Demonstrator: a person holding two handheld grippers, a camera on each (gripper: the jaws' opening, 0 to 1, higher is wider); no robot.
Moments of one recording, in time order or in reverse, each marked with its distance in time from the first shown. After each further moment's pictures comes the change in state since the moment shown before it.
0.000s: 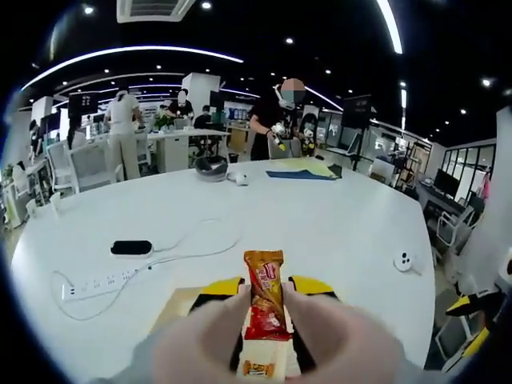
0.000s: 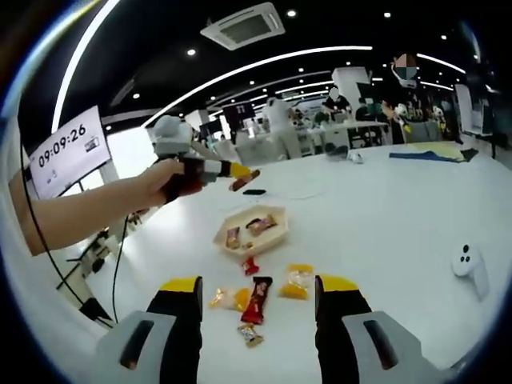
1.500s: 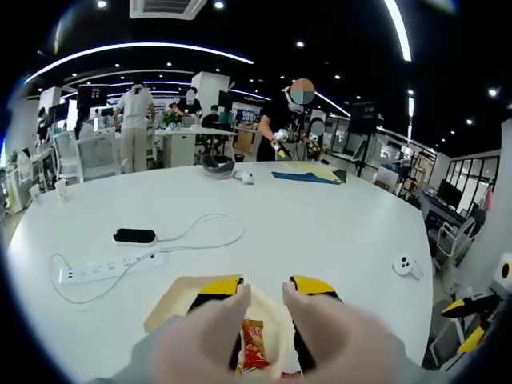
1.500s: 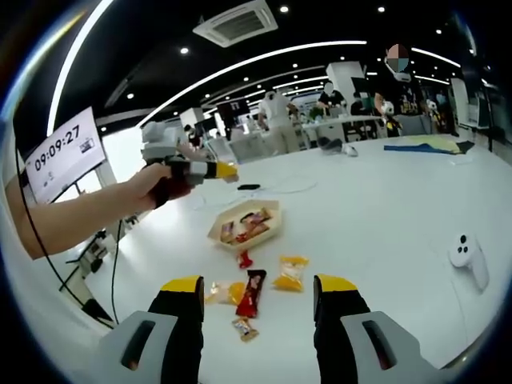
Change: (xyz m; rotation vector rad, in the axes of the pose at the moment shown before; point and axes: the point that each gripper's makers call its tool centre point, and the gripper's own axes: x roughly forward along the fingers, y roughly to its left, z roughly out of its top) left arm -0.020 -0.002 -0.013 -0.069 -0.027 -0.010; right arm 0.000 -0.005 -0.008 0.020 0.021 -0.014
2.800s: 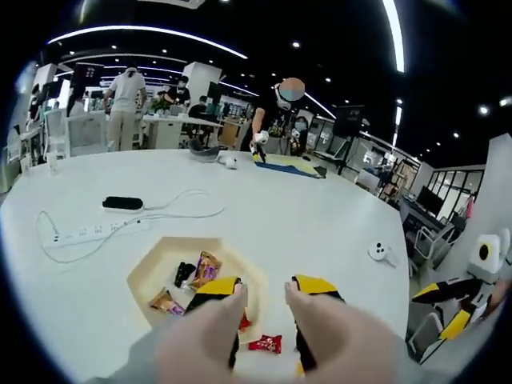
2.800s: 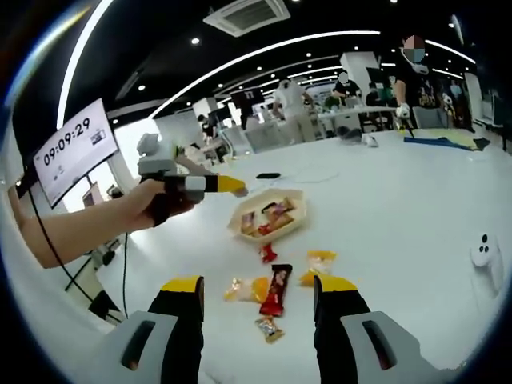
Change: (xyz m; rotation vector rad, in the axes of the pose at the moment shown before) left arm -0.035 -0.010 -0.048 -0.053 0.034 -0.094; right arm 0.020 0.031 -0.009 -0.002 0.057 0.080
